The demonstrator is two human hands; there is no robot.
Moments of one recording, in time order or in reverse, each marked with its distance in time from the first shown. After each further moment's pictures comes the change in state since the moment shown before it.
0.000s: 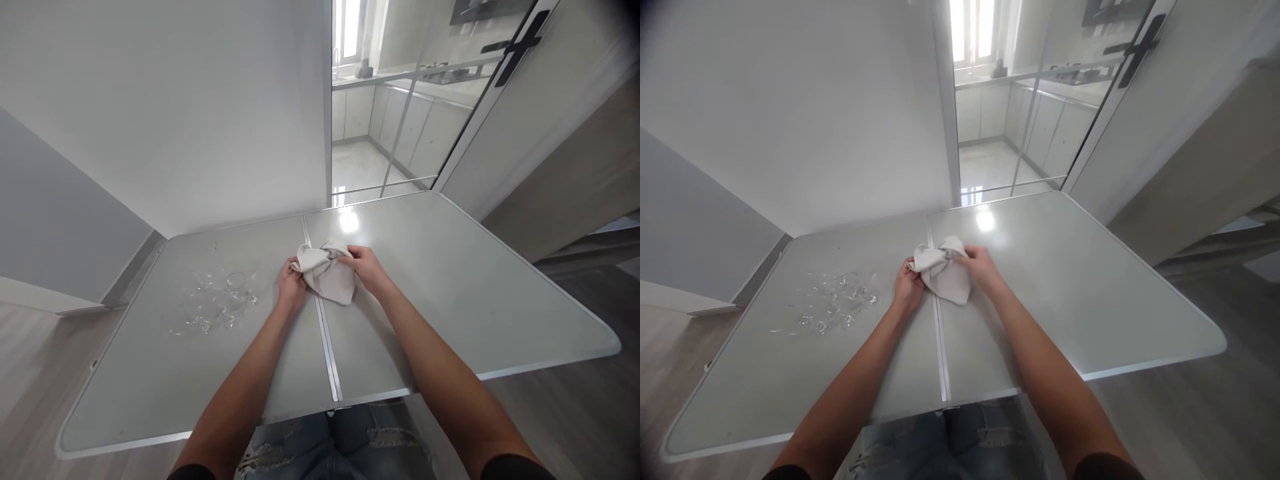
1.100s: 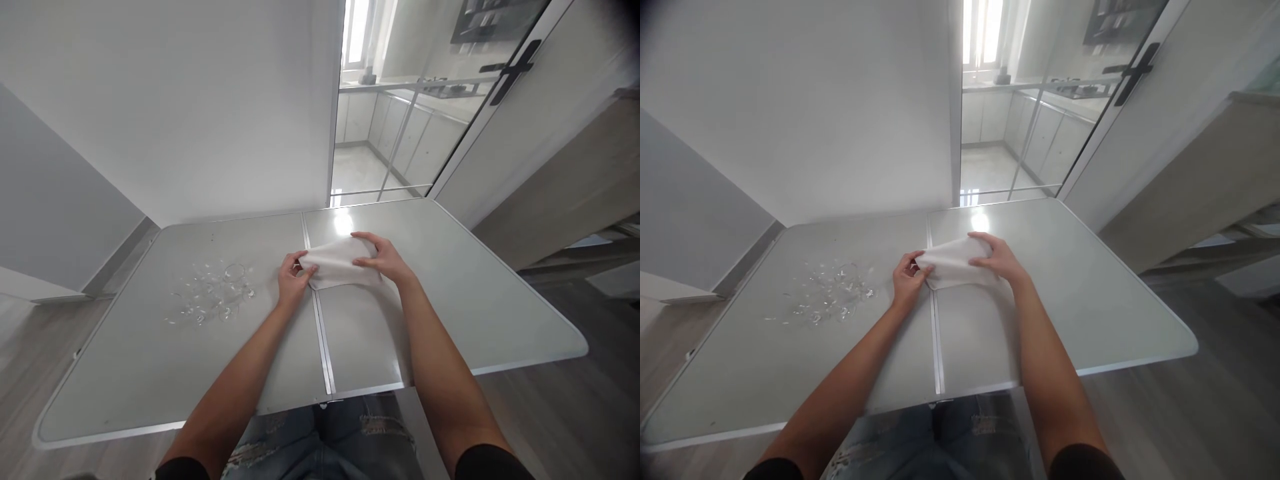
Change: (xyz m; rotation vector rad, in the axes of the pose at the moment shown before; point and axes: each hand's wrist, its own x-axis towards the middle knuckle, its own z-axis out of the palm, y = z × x) left_hand -0.016 0.006 0.005 0.674 -0.075 0.436; right_hand -0.002 -0.028 -0.063 -0.496 -0.116 -0.293
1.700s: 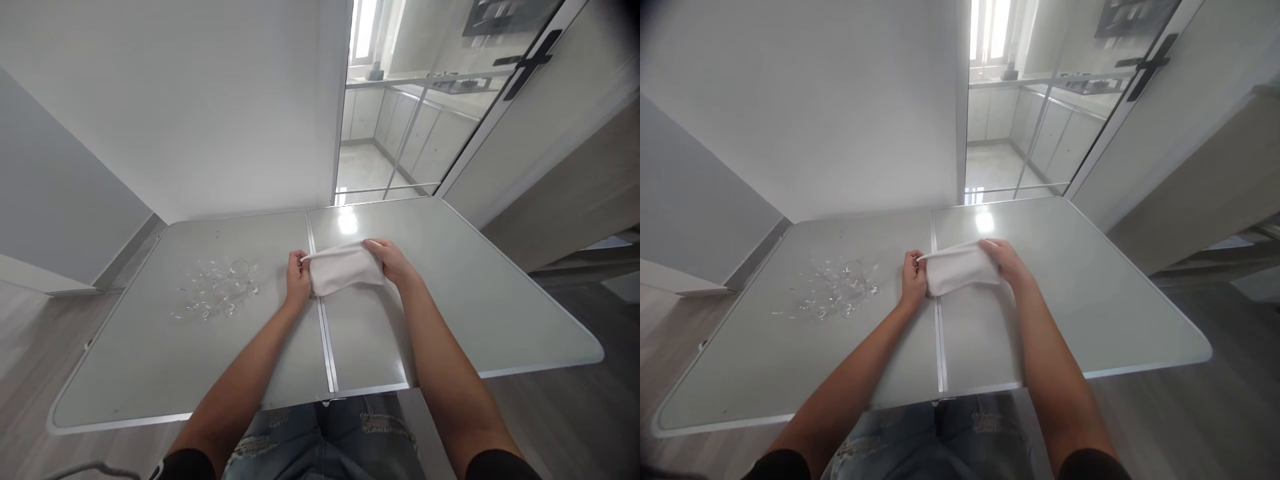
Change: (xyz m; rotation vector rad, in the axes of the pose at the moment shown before) left_hand -0.006 0.000 0.004 0.095 0.050 -0.129; right_hand 0.006 0.013 0.011 0.459 0.070 0.391
